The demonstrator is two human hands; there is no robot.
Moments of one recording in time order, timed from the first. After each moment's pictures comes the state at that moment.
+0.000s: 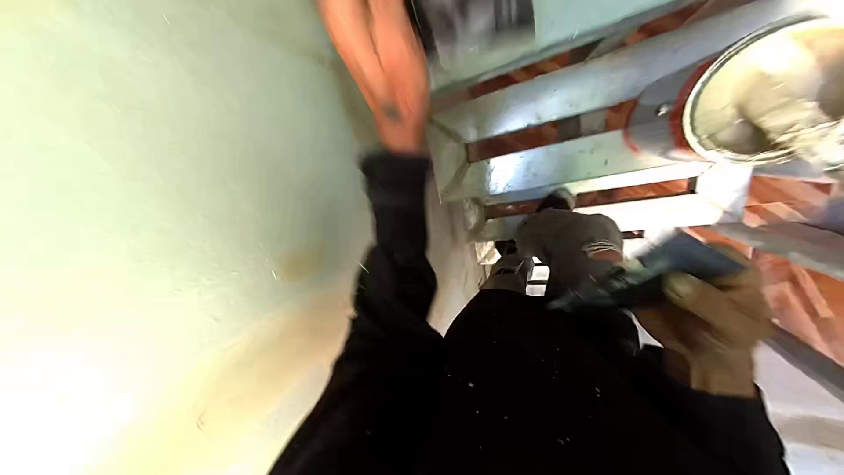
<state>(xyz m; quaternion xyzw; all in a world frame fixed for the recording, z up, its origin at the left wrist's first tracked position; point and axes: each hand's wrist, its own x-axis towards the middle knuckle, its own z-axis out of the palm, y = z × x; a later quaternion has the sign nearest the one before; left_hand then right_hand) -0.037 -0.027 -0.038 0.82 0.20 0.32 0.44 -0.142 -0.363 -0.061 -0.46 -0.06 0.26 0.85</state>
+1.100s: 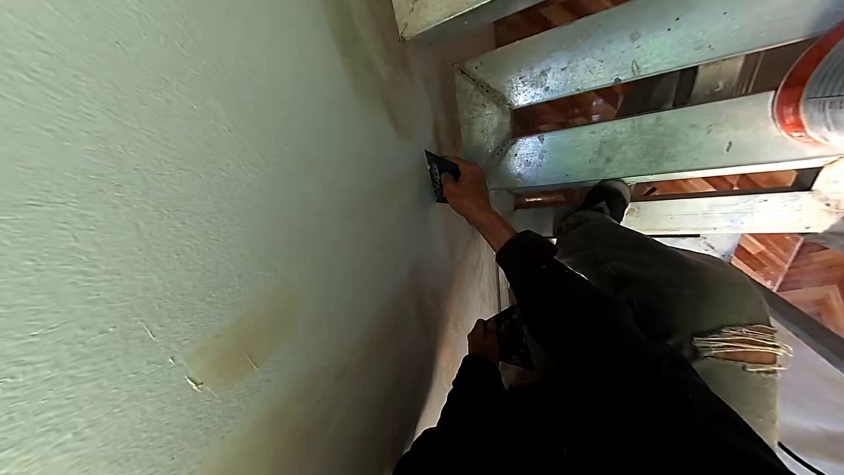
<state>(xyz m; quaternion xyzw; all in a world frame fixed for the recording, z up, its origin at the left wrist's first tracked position) -0.469 -0.181 -0.262 0.58 0.59 -0.35 0.43 -0.178 -0.045 -0.300 -0.69 0.00 0.46 0.56</state>
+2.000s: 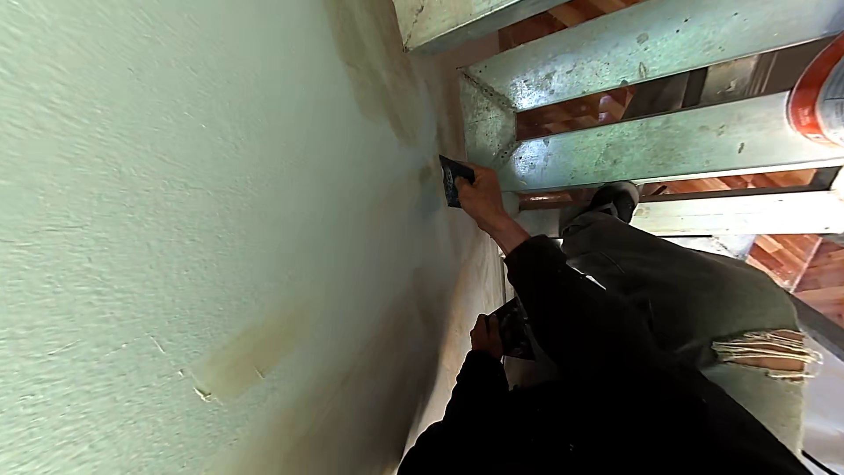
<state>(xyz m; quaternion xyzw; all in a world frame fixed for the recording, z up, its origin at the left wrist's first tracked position) -0.453 -0.174 -0.260 0.60 0.59 -0.33 0.42 -0.177 -0.058 -0.306 -0.66 0.05 0.47 0.58</state>
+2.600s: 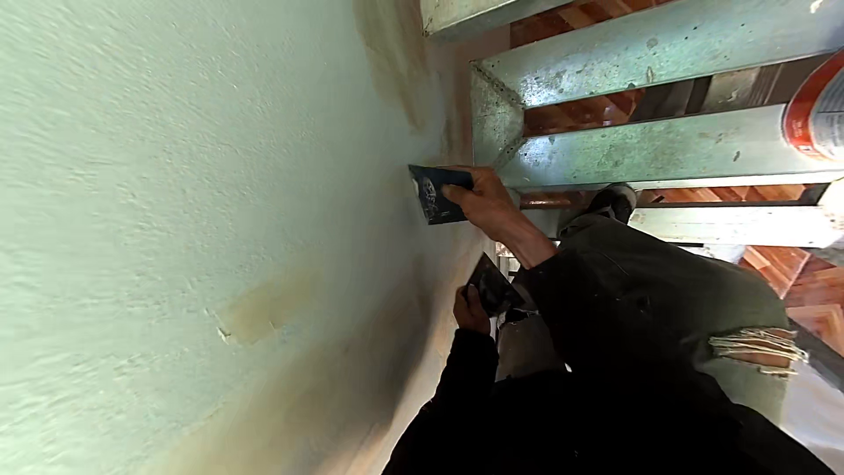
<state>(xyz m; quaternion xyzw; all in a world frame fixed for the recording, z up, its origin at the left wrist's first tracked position) -0.398 -0.159 -0.234 0.68 0.62 0.00 0.39 -0.164 -0.086 -0.222 -0.52 -0.04 0.53 0.67</state>
